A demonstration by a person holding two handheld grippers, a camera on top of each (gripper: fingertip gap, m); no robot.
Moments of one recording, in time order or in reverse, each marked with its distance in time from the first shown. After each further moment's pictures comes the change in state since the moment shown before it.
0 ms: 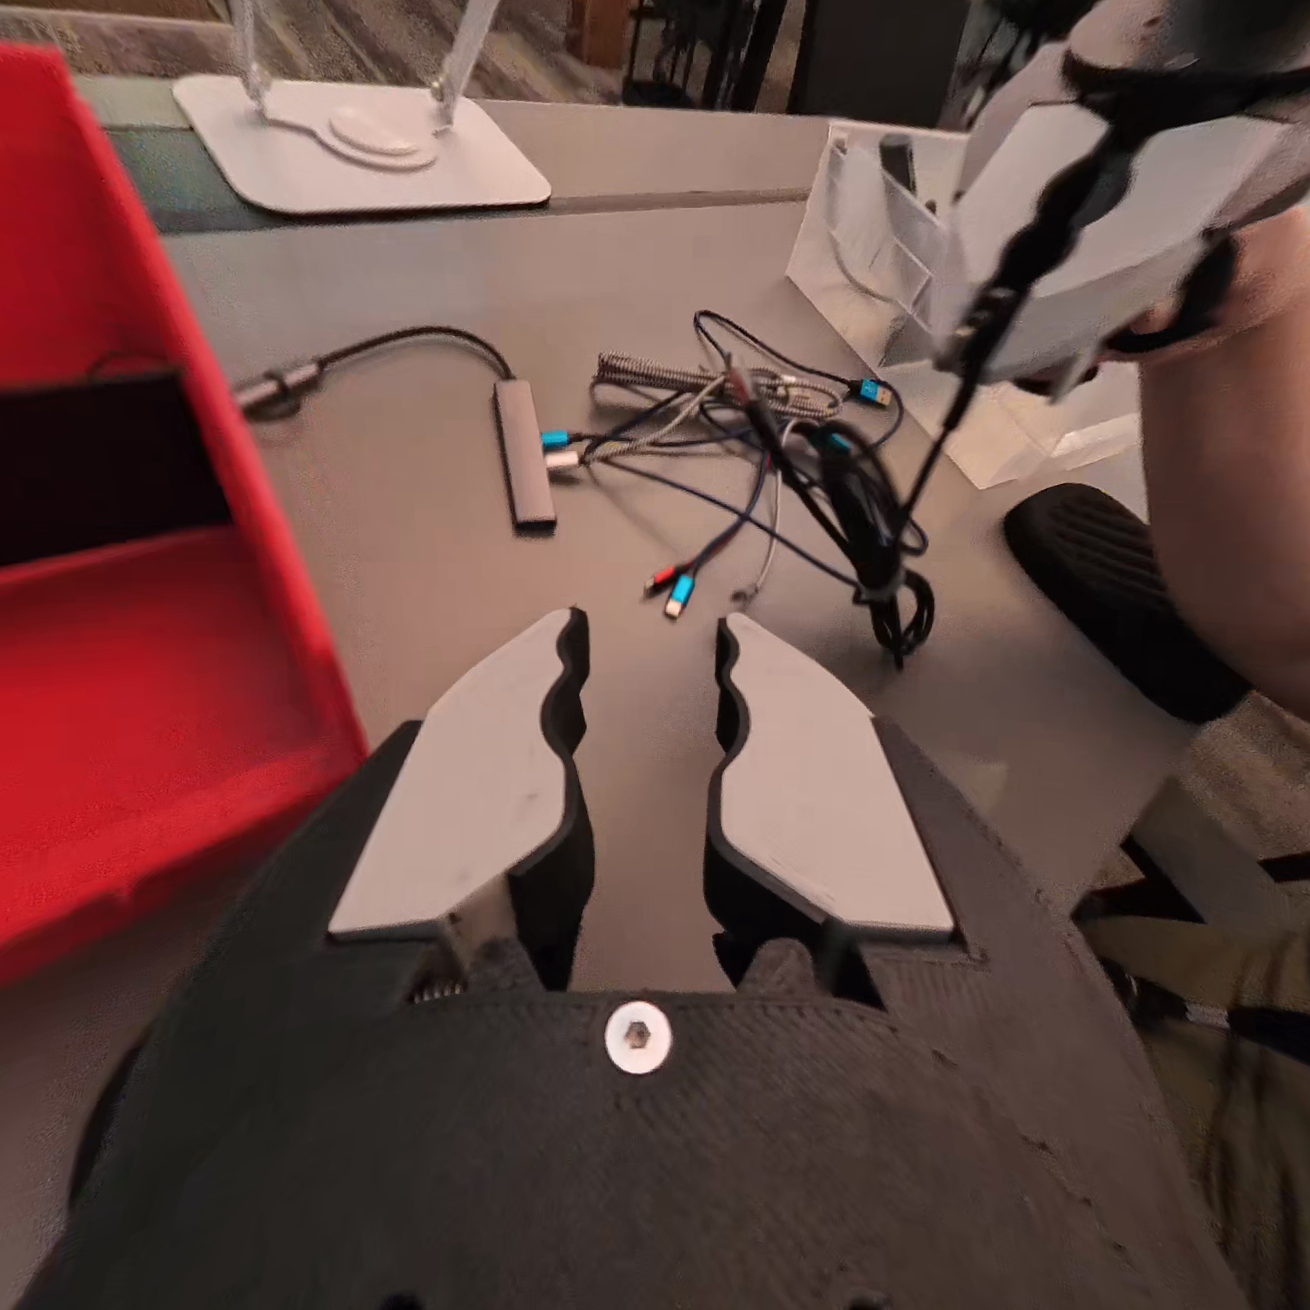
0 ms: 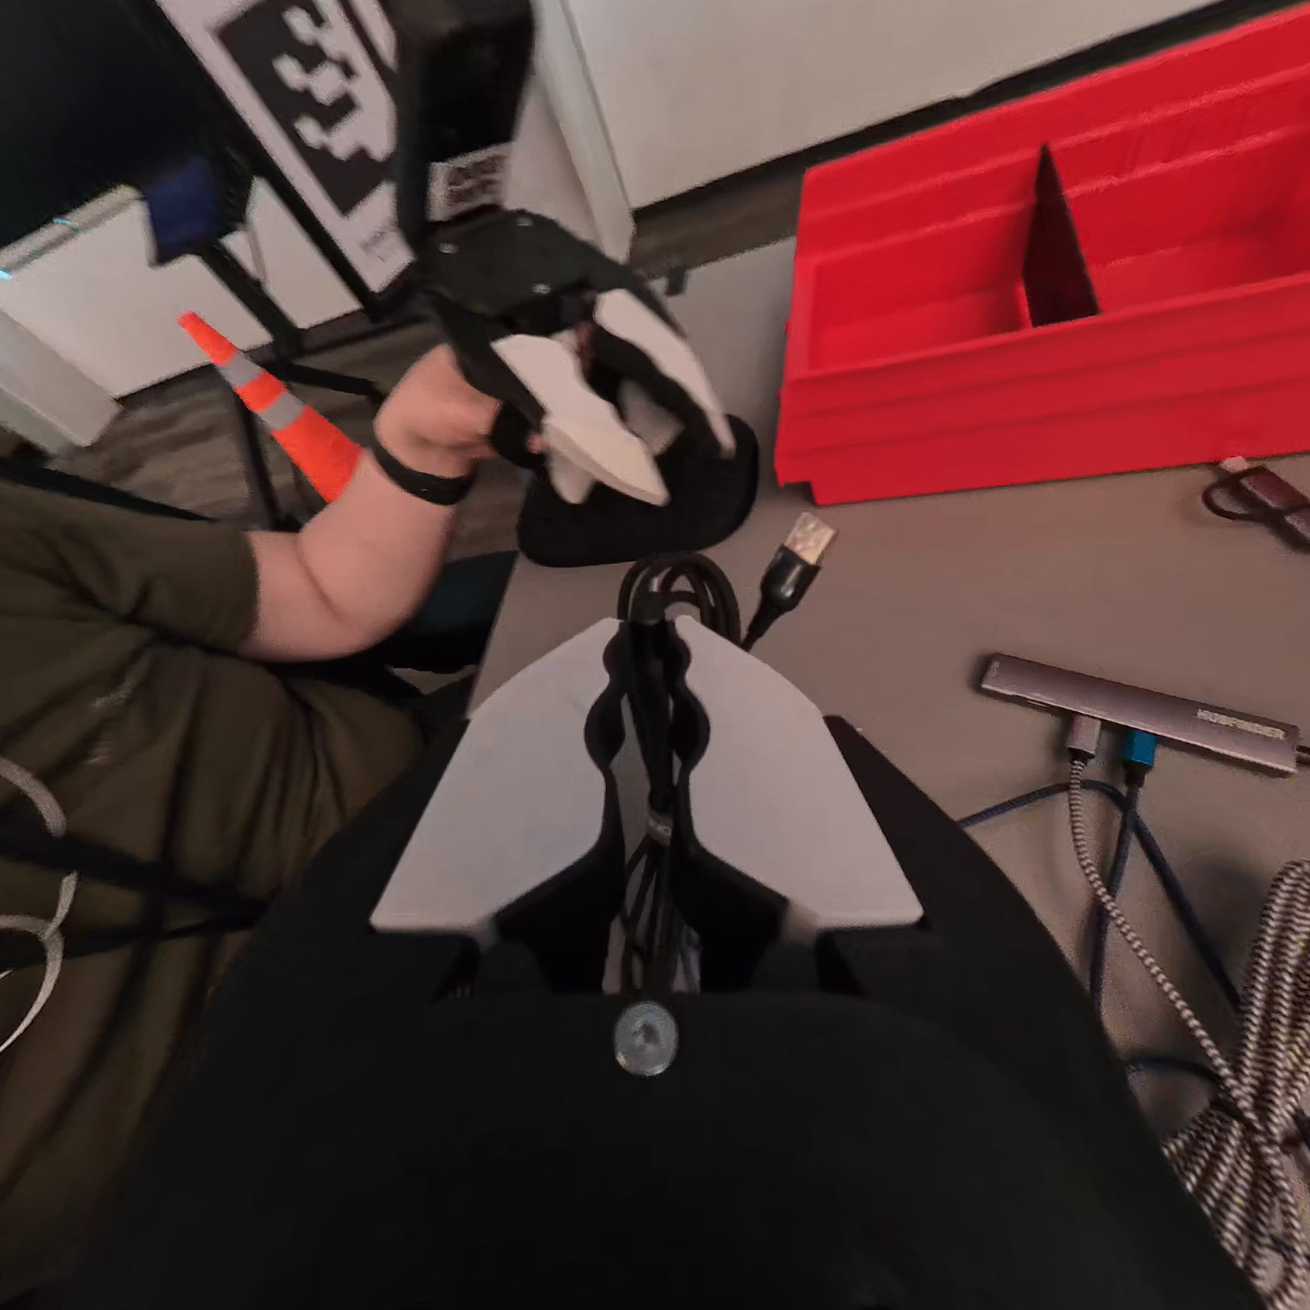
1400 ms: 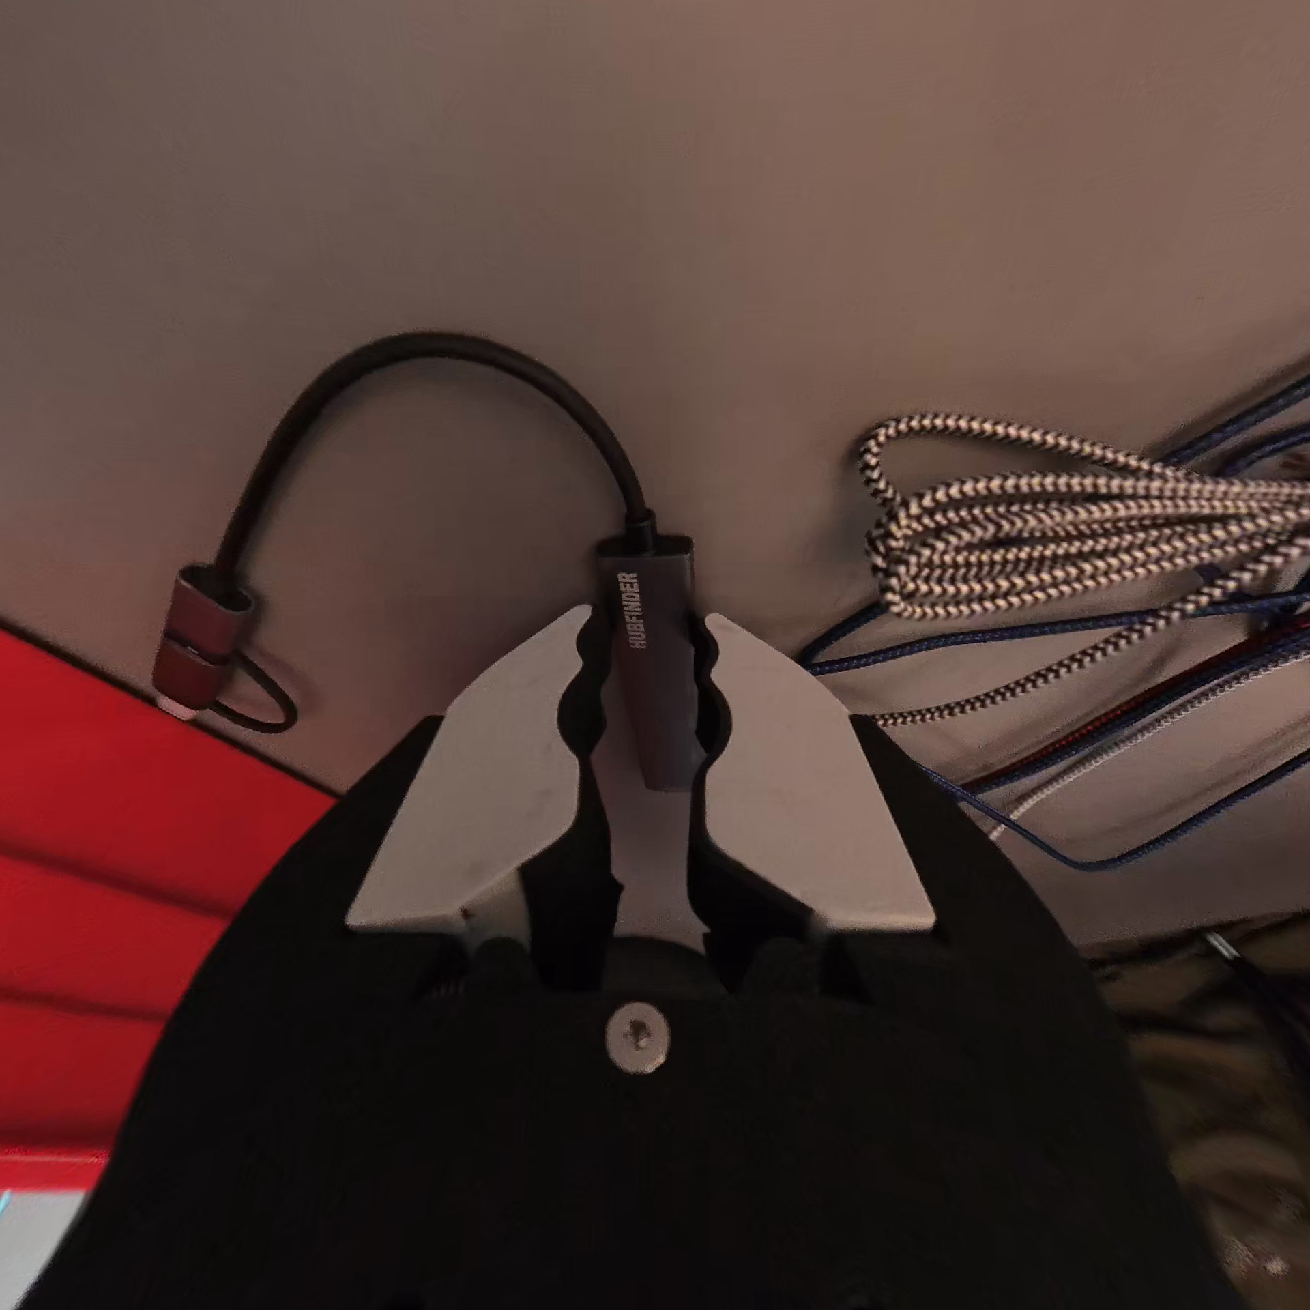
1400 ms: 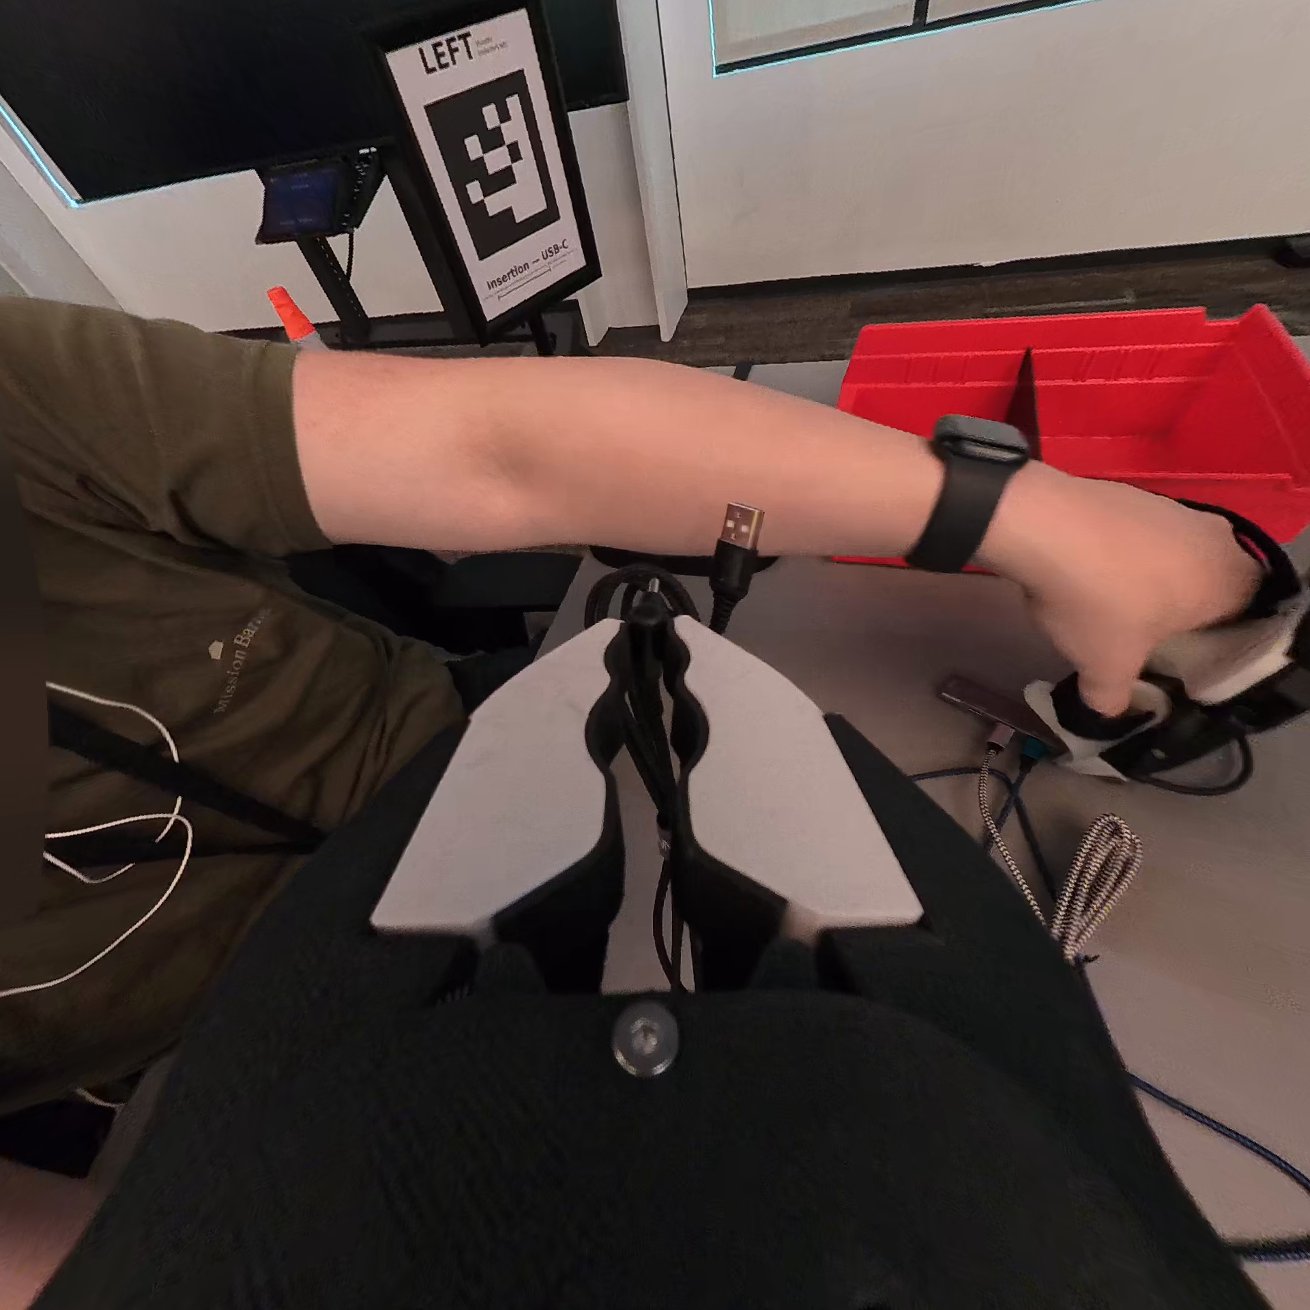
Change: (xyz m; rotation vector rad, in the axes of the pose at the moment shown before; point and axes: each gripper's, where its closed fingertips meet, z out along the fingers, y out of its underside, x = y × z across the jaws) left arm -0.085 -0.005 0.213 -1.246 -0.248 0.059; right arm -0.047 -0.020 -0.102 0.082 -0.049 -0.195
